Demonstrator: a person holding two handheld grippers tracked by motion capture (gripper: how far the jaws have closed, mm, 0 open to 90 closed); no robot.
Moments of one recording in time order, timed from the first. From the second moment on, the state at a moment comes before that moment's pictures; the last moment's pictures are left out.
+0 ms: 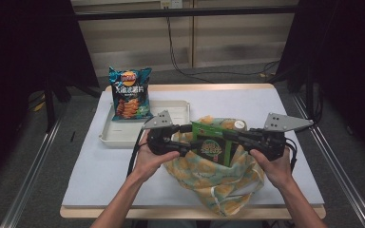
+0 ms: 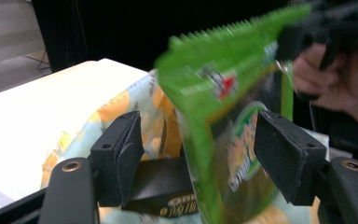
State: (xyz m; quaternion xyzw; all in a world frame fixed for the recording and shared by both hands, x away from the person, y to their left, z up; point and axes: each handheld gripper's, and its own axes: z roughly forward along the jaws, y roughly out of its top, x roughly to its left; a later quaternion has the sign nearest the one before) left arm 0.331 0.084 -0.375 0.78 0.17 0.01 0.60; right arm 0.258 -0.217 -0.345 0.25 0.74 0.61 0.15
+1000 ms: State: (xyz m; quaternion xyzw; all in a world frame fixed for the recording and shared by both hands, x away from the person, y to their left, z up) left arm 0.327 0.069 -0.372 0.80 0.11 0.00 0.59; right arm 0.260 -0.218 -0.356 0.25 0.75 0.60 0.16
